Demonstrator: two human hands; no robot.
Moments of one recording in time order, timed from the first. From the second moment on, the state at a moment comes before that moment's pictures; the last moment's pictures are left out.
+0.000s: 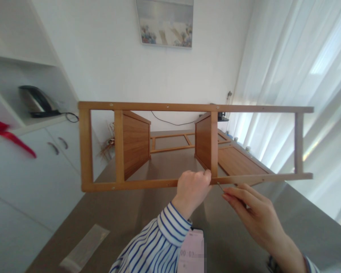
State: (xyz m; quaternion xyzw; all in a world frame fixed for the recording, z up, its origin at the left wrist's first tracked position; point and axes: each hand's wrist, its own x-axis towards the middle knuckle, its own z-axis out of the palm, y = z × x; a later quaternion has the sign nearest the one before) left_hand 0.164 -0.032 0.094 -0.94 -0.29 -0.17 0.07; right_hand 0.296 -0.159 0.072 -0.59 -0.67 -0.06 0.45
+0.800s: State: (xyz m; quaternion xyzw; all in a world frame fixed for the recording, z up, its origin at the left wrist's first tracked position) left_hand 0.163 -0.031 0.091 -0.94 -0.29 -0.19 0.09; right_hand 0.295 -0.168 0.086 -0.62 -0.69 -0.05 0.37
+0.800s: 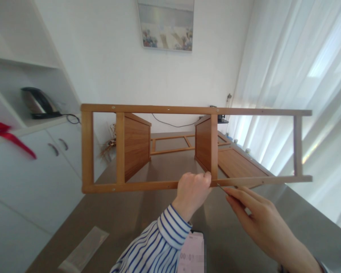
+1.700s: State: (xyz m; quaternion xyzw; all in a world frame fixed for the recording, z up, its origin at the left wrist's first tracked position) left_hand 0.162 -0.030 0.088 -0.93 -0.27 -0.21 0.10; right_hand 0.280 -0.157 0.060 -0.56 -0.46 0.31 0.62
